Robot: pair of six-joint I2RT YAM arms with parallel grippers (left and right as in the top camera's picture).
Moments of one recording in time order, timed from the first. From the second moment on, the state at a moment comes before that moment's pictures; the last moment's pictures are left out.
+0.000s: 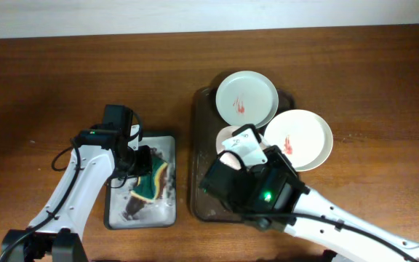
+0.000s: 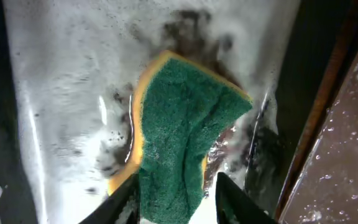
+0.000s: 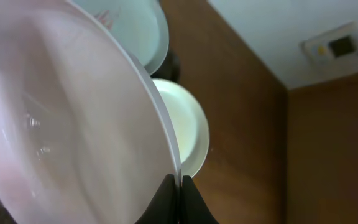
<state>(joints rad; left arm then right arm) -0.10 1.51 1.00 -0.93 0.12 -0.22 1.02 1.38 1.27 -1.27 0.92 0.41</state>
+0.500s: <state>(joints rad) -0.10 1.51 1.00 -0.93 0.12 -0.22 1.04 1.38 1.27 -1.27 1.04 0.41</state>
